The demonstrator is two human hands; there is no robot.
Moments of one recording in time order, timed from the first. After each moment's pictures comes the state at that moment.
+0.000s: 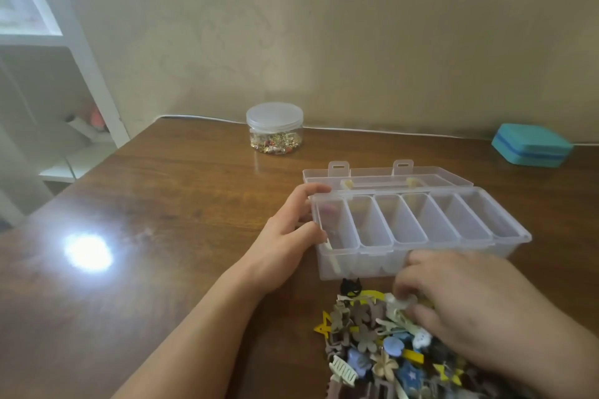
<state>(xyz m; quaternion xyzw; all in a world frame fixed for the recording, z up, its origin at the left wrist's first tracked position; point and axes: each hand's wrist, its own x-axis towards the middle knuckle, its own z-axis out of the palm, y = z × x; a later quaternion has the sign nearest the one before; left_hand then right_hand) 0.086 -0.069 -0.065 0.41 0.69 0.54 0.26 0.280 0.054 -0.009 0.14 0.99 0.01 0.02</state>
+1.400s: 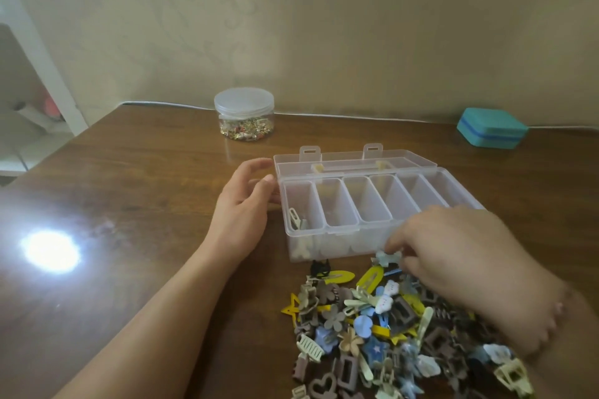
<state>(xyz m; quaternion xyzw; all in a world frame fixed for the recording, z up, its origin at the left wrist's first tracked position) 0.084 -0.057 -0.063 0.29 0.70 0.64 0.14 0.275 0.075 0.004 0.24 0.96 0.08 0.10</state>
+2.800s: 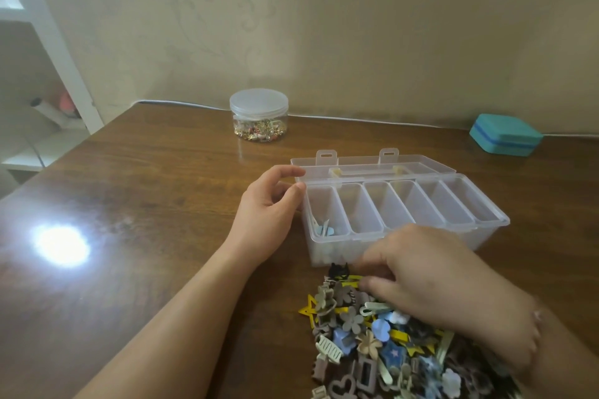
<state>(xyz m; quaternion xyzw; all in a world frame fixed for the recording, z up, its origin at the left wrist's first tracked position) 0.084 -0.056 -0.063 0.32 0.73 0.59 0.14 0.261 0.048 -0.009 0.12 0.99 -0.04 0.01</state>
